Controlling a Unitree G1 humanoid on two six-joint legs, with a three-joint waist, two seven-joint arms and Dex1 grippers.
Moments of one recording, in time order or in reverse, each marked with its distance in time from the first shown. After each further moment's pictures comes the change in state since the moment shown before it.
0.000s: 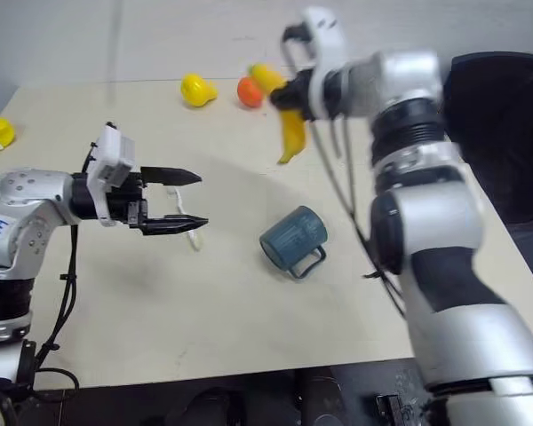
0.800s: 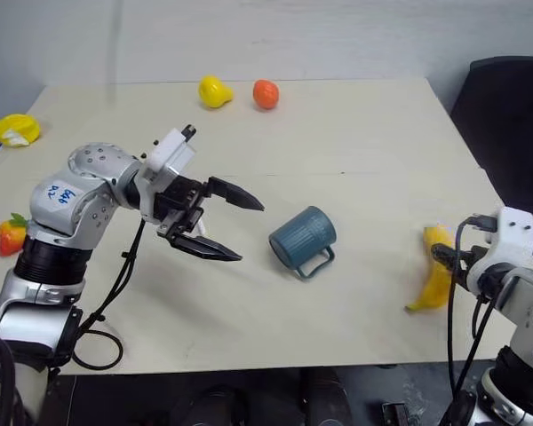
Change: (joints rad) left arm -0.234 -0.137 -0.202 0.142 -0.008 -0.081 -0.343; right arm 1.257 -0.086 -0.647 -1.454 0.147 0.647 -0.337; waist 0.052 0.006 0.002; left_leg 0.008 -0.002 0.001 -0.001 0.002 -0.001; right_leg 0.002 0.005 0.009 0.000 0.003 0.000
